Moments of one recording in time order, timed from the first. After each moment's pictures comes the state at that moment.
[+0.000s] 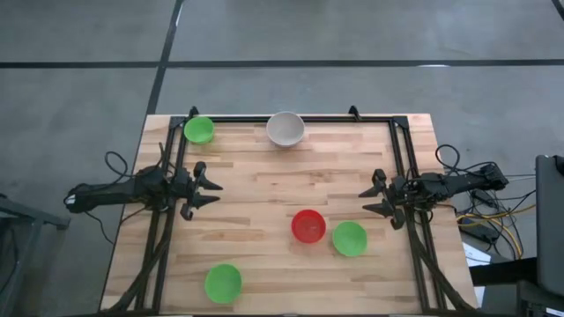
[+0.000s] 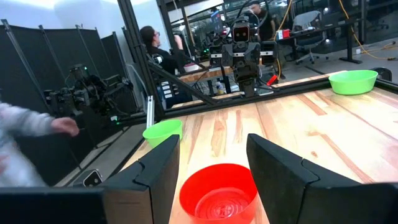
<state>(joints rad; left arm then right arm) 0.07 0.01 0.01 0.04 0.19 -0.19 0.25 0.01 0.01 0.06 0.08 0.28</state>
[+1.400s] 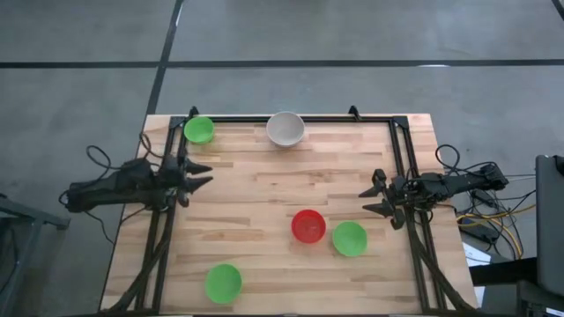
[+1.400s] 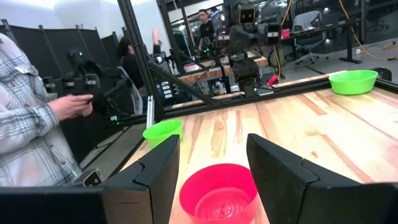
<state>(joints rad) 0.07 0.07 0.29 -0.32 -0.14 -0.19 0.25 0.01 0.01 0.06 0.08 0.28</state>
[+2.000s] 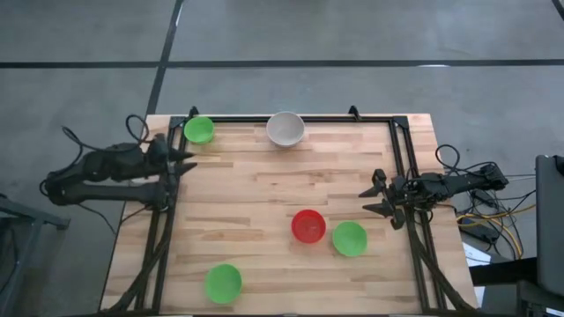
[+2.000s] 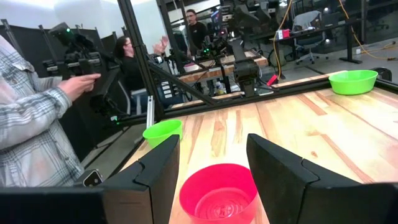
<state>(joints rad) 0.07 0.37 0.78 -0.88 -0.32 -0.22 0.25 0.01 0.01 0.06 0.08 0.28</state>
